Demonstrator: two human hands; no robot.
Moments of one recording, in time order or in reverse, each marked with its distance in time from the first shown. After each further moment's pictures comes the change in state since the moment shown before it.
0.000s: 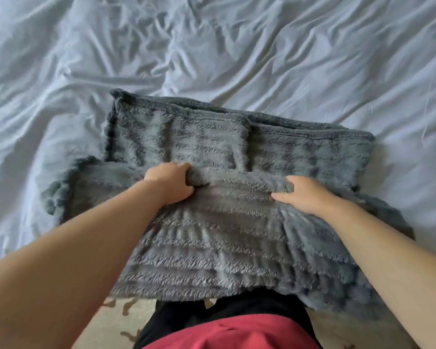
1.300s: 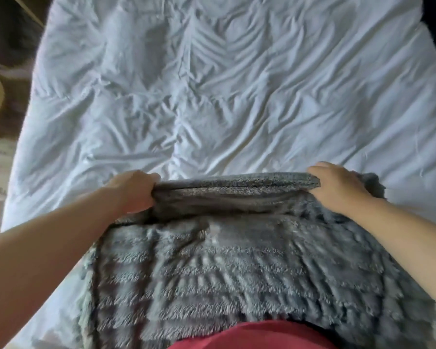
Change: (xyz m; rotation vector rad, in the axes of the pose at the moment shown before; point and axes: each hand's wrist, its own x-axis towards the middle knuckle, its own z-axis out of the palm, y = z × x) left_hand 0.028 -0.102 -0.132 0.283 0.171 0.103; right_hand 0.002 -0.043 -0.117 -0.150 0.538 -0.262
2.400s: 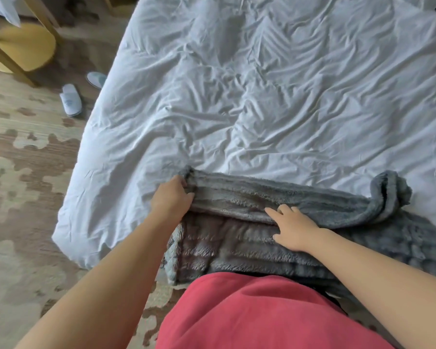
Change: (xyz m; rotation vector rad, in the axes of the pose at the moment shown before) left_hand -0.173 -0.025 0.141 -0.806 0.207 -0.530; right_hand -0.150 -0.222 0.130 -0.395 -0.562 -0.078
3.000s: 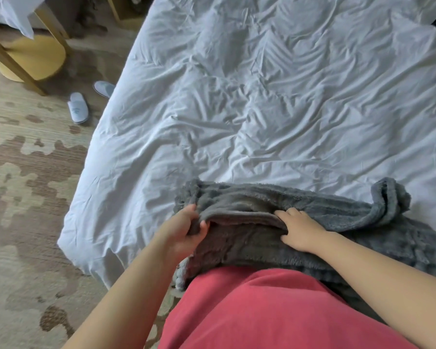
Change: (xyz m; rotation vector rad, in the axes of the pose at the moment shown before) left_hand -0.067 0.009 -0.015 -1.607 -0.455 -0.613; right_hand 0.000 0.009 -0.008 0.112 0.052 0.040
